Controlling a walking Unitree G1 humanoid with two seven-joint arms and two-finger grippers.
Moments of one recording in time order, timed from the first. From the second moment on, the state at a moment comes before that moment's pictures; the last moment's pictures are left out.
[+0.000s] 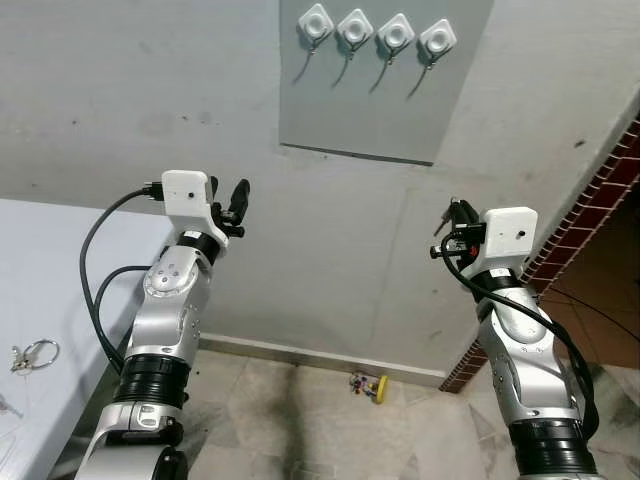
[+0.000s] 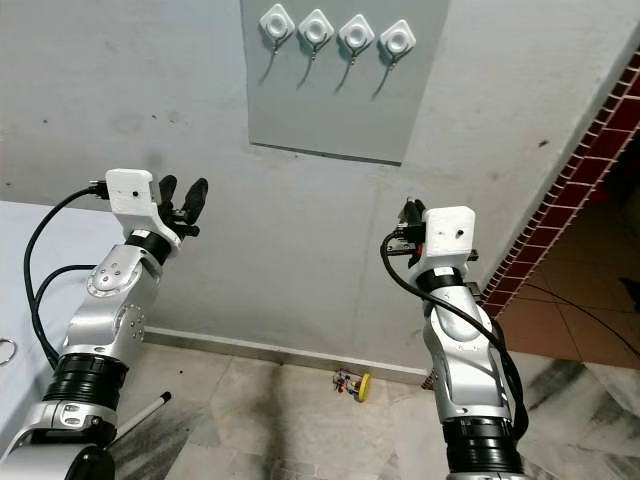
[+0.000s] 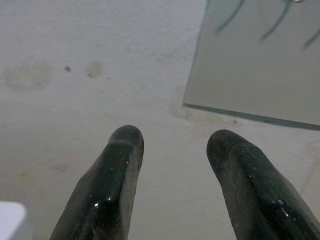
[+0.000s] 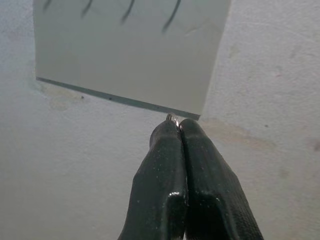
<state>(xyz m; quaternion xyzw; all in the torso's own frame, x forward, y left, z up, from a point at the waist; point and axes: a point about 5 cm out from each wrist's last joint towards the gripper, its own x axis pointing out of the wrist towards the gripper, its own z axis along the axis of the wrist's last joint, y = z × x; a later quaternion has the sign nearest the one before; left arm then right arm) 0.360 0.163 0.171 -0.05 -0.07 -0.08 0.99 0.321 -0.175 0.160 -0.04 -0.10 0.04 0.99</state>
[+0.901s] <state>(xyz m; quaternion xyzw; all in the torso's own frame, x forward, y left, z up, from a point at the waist) 0.360 0.179 0.174 -0.06 -0.07 -0.06 0.99 0.320 -0.164 0.157 -0.05 -0.09 0.07 0.99</state>
